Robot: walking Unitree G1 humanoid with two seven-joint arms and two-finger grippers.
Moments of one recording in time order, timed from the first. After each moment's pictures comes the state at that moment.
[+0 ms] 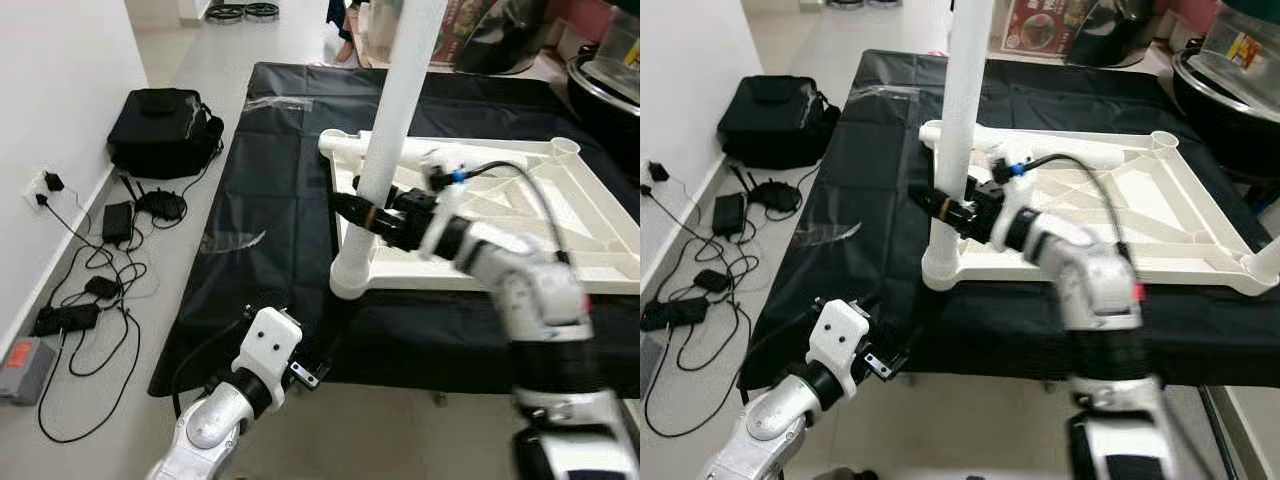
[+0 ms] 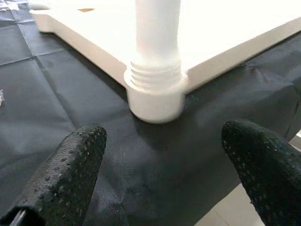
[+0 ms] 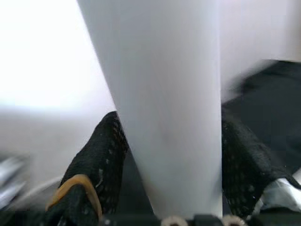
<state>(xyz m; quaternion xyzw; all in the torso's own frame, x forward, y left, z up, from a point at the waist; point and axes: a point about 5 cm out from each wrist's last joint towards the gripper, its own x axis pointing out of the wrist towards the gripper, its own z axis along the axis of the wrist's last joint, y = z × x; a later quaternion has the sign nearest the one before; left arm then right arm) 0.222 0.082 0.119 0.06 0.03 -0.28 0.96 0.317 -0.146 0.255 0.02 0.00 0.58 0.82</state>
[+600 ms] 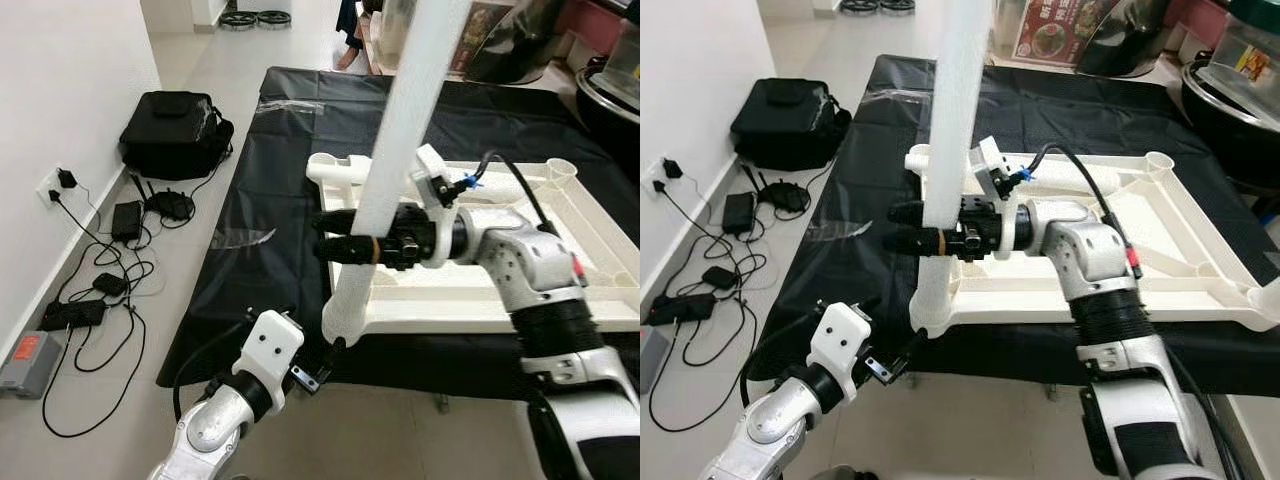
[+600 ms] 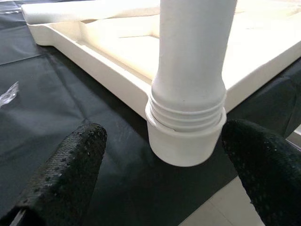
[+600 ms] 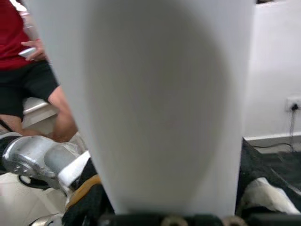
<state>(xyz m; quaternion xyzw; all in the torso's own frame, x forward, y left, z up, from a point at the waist) 0.219 0.081 0.116 0.06 0.04 -0.28 0.96 0.324 -0.124 0.251 0.02 0.02 0.72 0.70</state>
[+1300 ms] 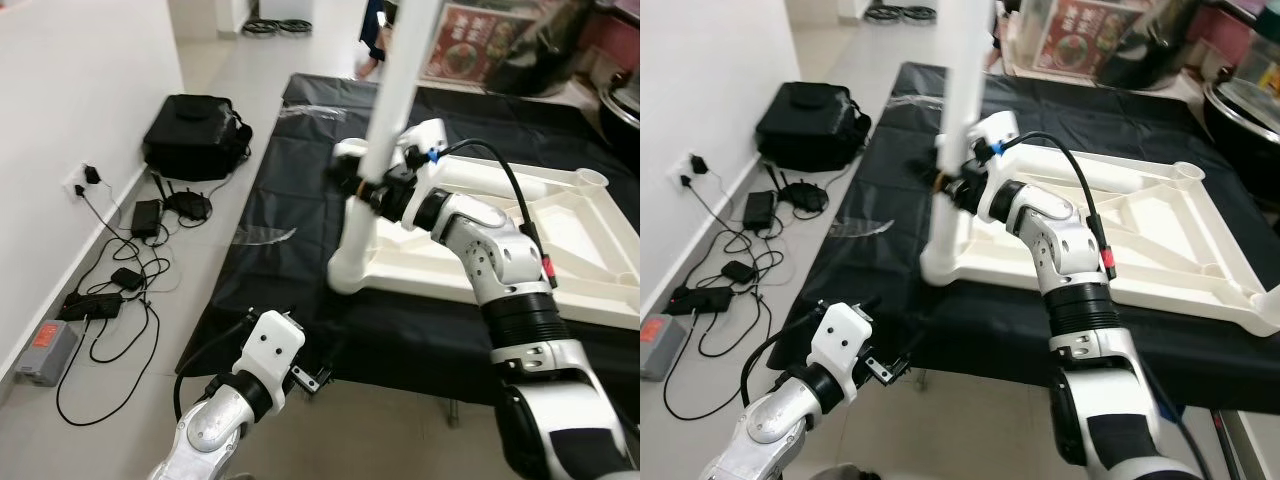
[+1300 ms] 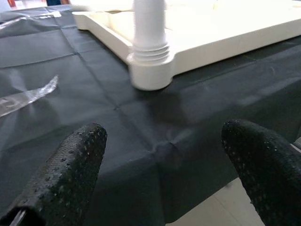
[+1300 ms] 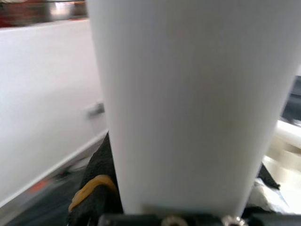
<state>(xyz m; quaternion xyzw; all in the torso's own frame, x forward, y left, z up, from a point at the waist) 0.221 0.082 0.118 0.07 0.03 -0.28 0.96 0.379 -0.153 0.244 0.01 -0.03 0.22 0.97</state>
